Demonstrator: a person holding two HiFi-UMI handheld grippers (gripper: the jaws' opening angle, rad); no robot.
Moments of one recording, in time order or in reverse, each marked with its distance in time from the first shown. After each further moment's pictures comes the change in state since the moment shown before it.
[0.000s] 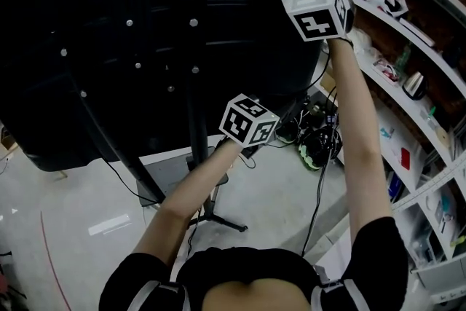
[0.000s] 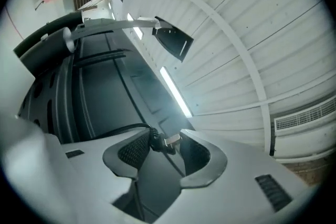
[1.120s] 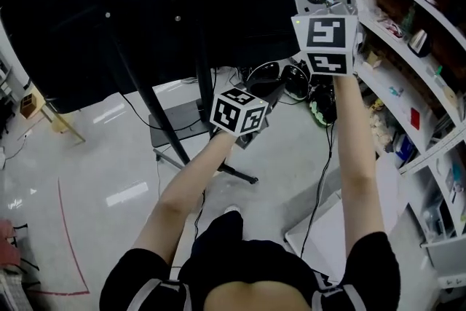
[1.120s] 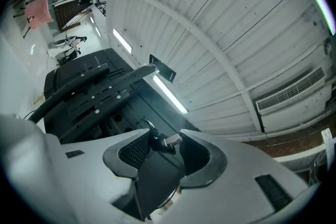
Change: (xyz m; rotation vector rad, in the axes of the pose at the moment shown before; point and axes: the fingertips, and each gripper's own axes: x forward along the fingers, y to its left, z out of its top) left arm -0.086 -0.168 -0.080 -0.103 0.066 0.142; right arm -0.270 0.025 0.008 0.214 -0.023 -0.017
